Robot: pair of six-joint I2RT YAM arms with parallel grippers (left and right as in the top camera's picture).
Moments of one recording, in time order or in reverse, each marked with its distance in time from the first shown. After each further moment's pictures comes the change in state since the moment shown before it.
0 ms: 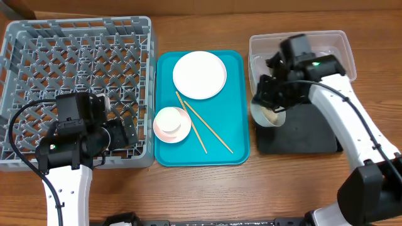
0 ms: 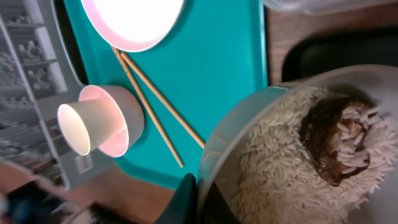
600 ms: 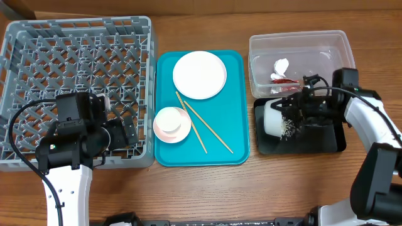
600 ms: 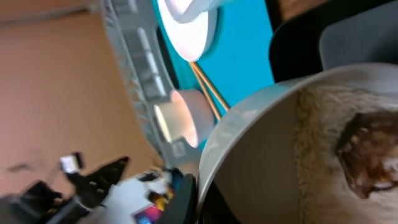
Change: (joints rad) left arm 0.000 0.000 0.000 0.000 0.000 0.000; right arm -0.383 0.000 -0.402 0.324 -0.626 -0.069
